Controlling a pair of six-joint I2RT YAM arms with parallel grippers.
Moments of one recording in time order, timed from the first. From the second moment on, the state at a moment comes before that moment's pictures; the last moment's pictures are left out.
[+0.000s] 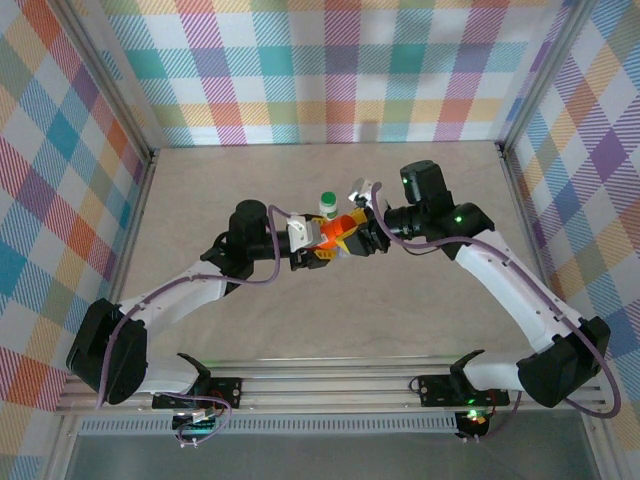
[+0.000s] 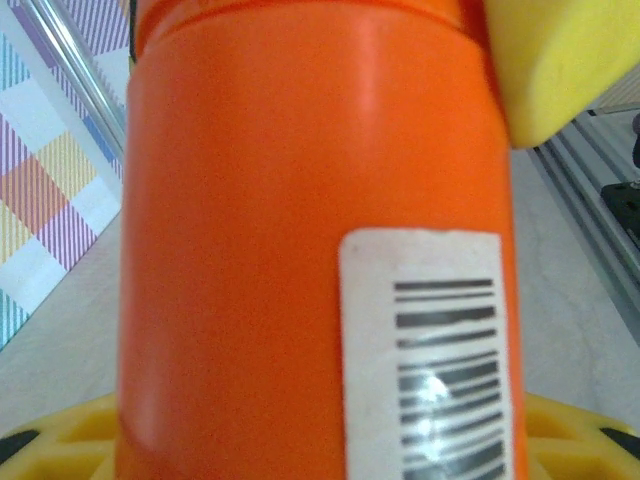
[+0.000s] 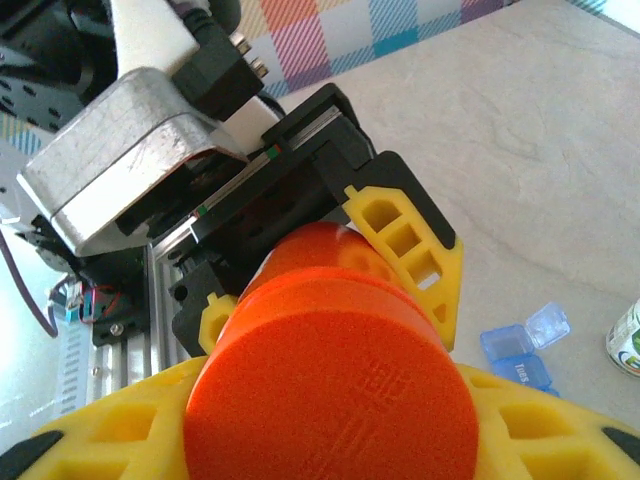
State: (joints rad) left arm -0.56 1.33 0.82 0.25 0.76 0.46; right arm 0.54 1.29 1.31 -0.69 -0.73 -0.30
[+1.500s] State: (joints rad) left arm -0.58 1.31 0.73 0.40 0.34 0.32; right arm 0.57 1.46 1.42 -0.52 -0.50 0.58
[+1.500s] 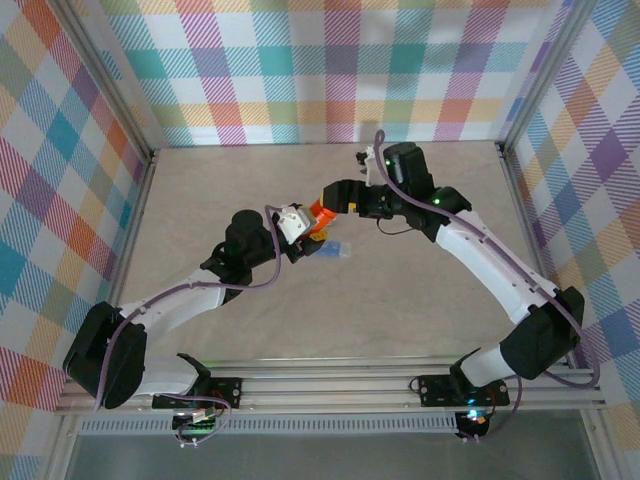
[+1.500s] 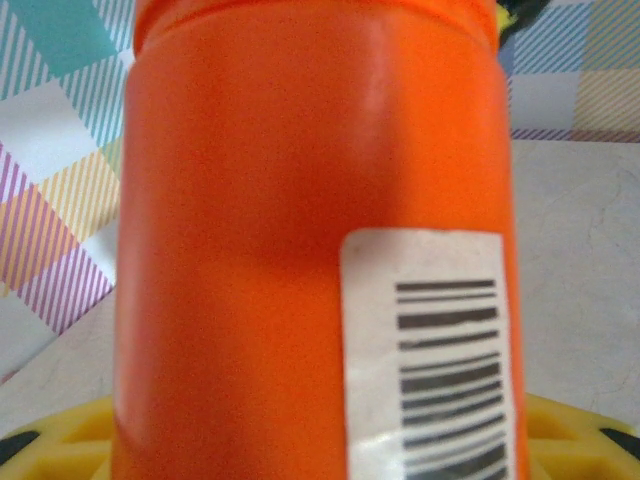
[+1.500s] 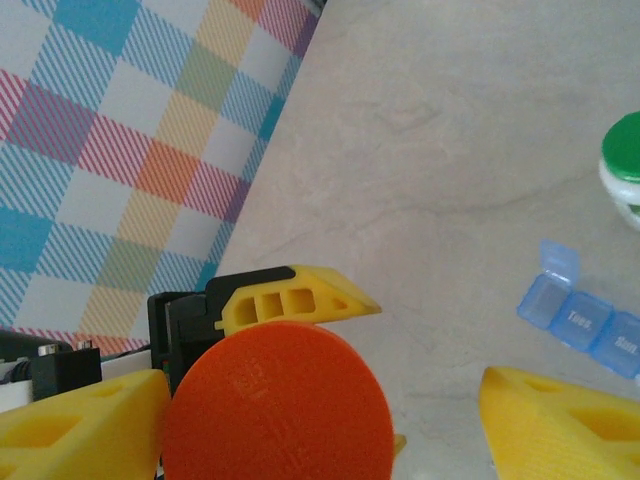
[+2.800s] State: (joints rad) left arm -0.58 1.27 0.77 0.22 0.75 0.40; right arm 0.56 1.43 1.48 -0.88 -0.84 -0.75
